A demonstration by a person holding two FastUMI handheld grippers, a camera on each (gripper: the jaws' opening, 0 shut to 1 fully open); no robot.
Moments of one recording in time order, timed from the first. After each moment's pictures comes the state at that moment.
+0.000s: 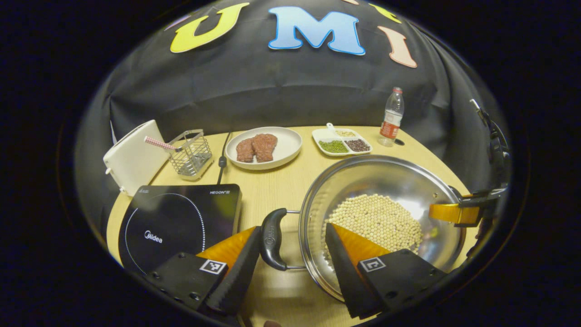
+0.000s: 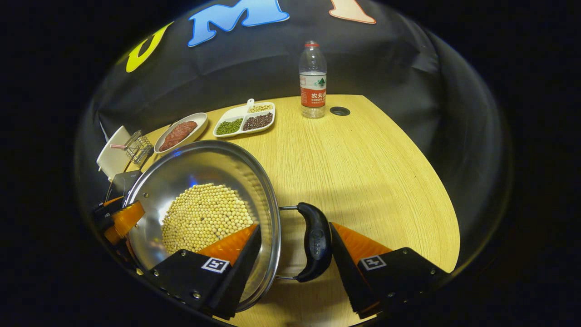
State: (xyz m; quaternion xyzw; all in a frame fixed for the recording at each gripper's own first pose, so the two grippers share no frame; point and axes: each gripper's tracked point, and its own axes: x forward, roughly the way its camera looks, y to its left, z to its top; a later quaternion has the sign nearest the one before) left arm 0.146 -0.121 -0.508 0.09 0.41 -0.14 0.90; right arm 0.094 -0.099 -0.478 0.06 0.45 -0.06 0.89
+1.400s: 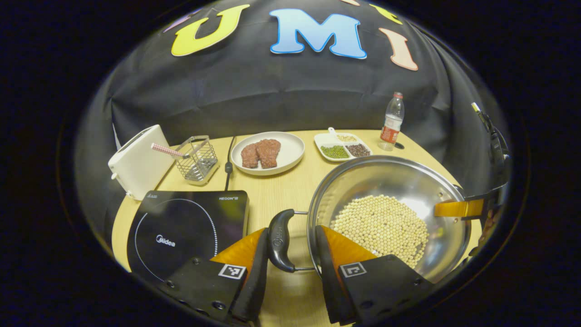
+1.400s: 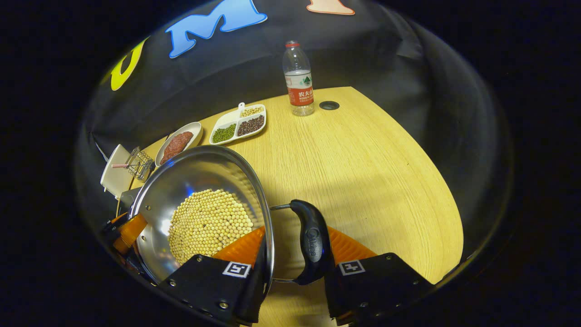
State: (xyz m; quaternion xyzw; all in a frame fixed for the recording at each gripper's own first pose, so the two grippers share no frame) left arm 0.148 -0.116 -0.472 0.08 0.40 -0.14 0.90; right arm 0.081 -0.093 -0.438 0.11 0.46 -0.08 0.88
